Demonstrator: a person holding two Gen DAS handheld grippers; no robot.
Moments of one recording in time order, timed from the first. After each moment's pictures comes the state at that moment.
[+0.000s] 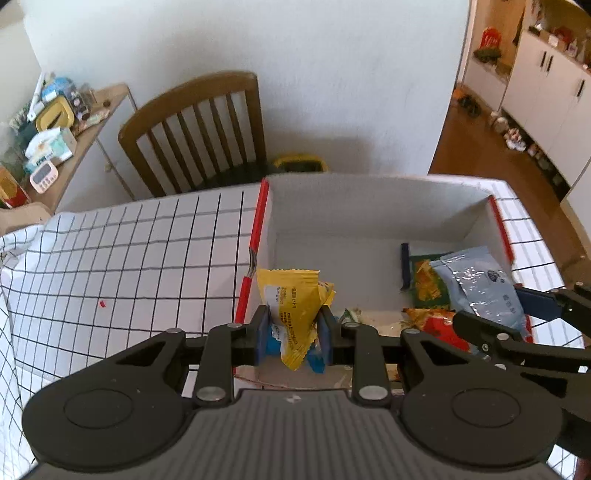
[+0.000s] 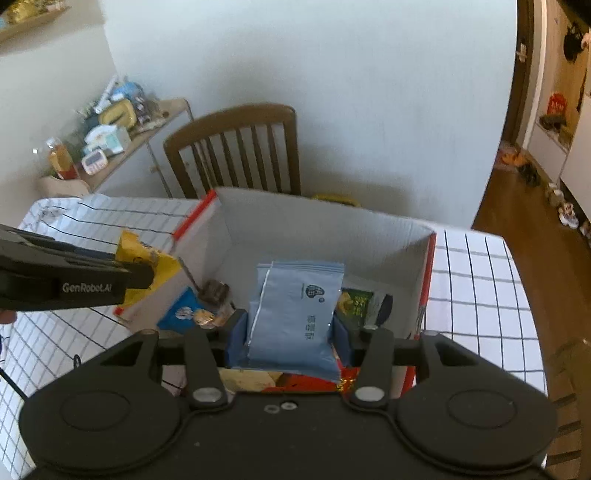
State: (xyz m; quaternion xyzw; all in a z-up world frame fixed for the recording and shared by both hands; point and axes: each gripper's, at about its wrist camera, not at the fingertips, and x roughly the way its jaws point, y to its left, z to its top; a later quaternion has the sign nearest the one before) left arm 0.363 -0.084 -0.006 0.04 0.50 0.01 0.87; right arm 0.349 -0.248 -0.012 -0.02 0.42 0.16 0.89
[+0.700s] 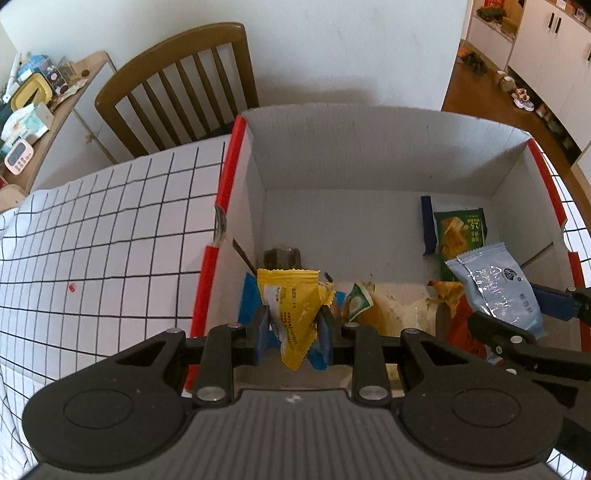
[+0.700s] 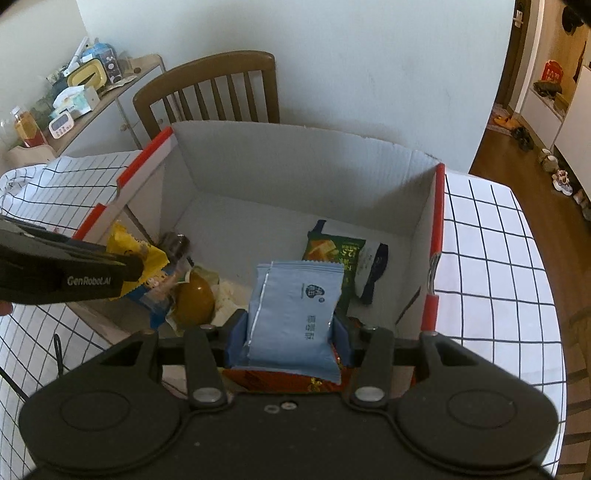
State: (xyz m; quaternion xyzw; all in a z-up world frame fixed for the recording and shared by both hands) left arm 0.393 -0.091 -0.068 0.06 0.55 0.01 0.83; right arm 0.373 -0.248 -0.065 -0.03 0.48 0.13 0.87
